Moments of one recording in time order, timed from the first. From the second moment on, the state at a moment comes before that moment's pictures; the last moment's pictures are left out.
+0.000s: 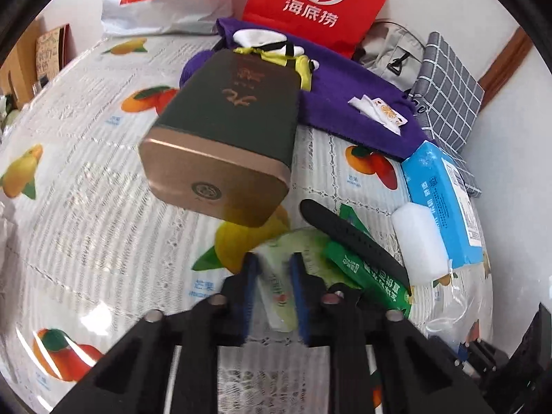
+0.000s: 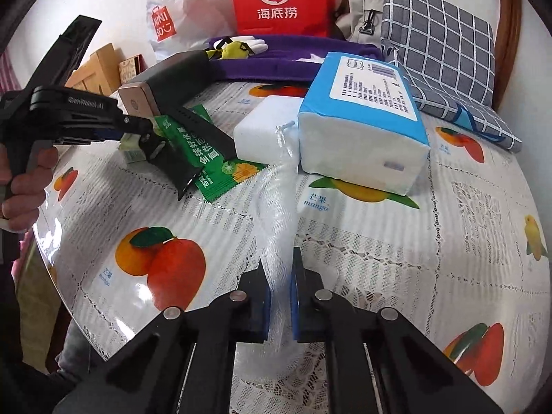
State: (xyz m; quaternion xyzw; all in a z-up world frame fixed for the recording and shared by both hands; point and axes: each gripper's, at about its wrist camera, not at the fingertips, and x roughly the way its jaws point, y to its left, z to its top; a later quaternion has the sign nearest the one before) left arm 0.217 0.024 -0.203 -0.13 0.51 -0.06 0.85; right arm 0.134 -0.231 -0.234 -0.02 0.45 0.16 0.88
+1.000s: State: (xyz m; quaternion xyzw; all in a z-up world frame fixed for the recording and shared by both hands) left arm 0.197 0.039 -0.211 -0.10 0.51 0.00 0.85; right arm 0.122 -0.245 -0.234 -0.02 0.47 0.12 0.87
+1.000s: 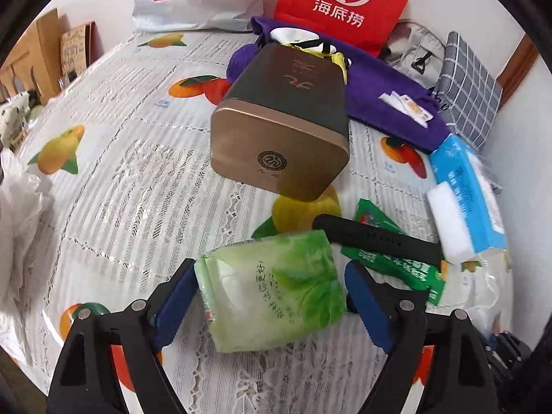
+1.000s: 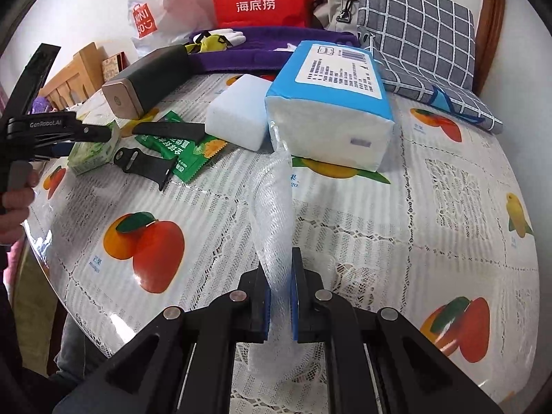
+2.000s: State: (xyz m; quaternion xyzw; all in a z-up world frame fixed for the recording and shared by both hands) left arm 0.180 0.035 -0.123 -0.08 0.44 -0.03 0.90; right arm 0.128 -0.264 -0.162 0.02 0.42 0.11 0.90
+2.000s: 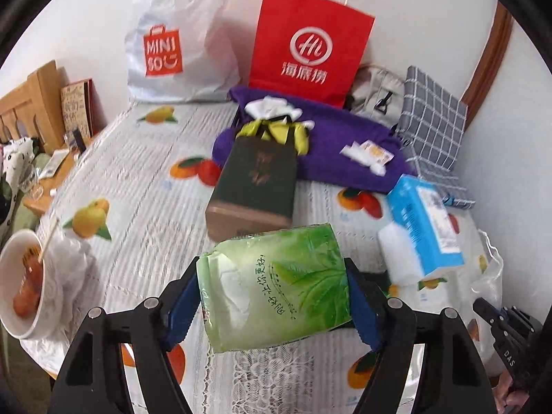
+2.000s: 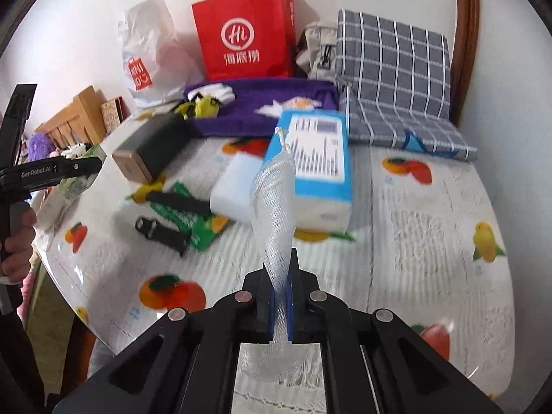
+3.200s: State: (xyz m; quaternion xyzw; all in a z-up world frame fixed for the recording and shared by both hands) left arm 0.317 0.026 -0.060 -0.05 0.39 -0.06 0.92; right arm 0.321 -0.241 -0.082 0.04 0.38 0.14 0.91
